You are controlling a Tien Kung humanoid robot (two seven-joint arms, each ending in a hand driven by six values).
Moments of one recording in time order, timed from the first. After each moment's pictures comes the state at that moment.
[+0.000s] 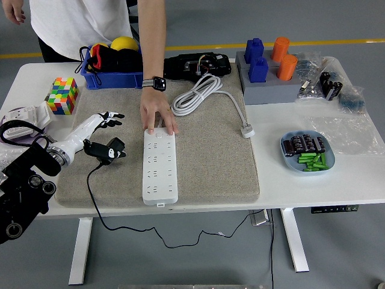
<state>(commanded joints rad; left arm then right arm) -0.36 0.31 -1.12 -1.17 1.70 -0.04 0.02 -0.03 -0.26 1.24 0.25 -1.01 0.03 -0.09</state>
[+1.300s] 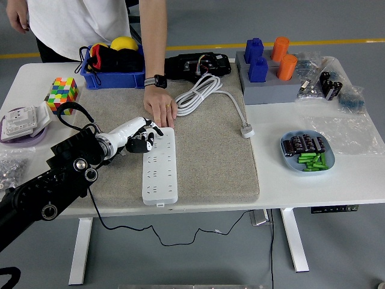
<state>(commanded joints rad) -0.59 0.22 -0.83 -1.09 1.62 -0.10 0.30 -0.03 -0.27 1.23 0.25 -1.00 0.03 -0.09</state>
